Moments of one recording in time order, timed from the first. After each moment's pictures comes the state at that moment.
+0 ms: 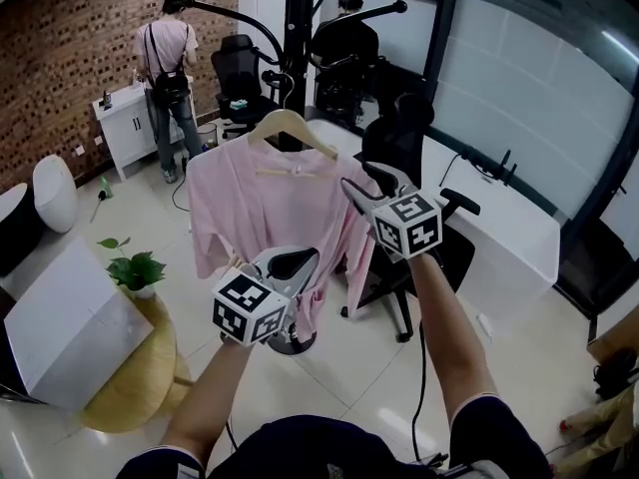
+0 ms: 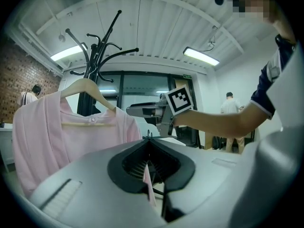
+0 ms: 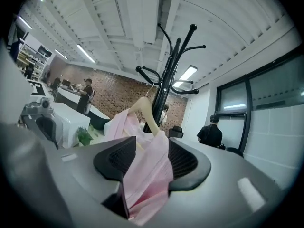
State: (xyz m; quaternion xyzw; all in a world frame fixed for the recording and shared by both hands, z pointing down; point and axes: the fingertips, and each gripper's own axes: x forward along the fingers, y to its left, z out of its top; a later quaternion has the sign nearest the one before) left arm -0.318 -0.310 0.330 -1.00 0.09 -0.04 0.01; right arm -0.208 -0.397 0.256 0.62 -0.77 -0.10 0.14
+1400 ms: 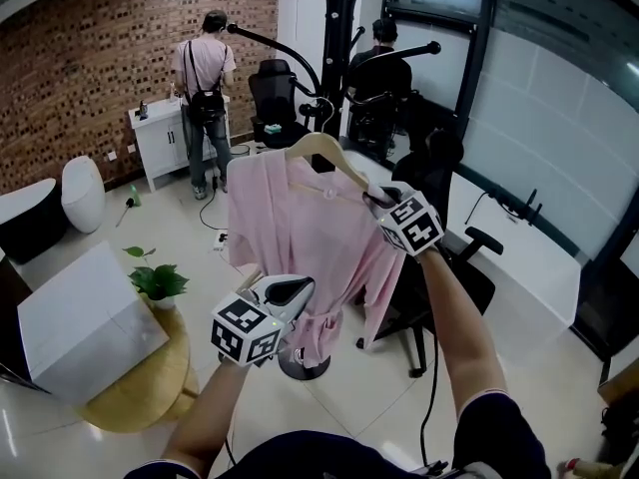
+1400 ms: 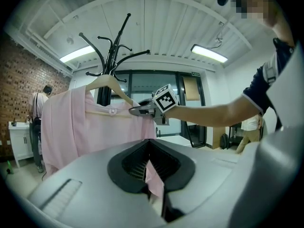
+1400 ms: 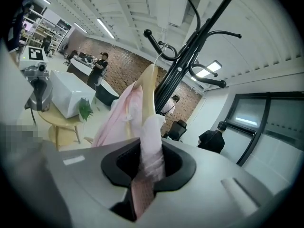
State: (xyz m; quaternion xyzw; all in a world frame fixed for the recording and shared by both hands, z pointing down) left arm -0.360 -0.338 0.342 -0.99 0.14 -0.05 0.00; right arm -0.198 -0.473 0.271 0.57 -0.75 -0.14 0.30
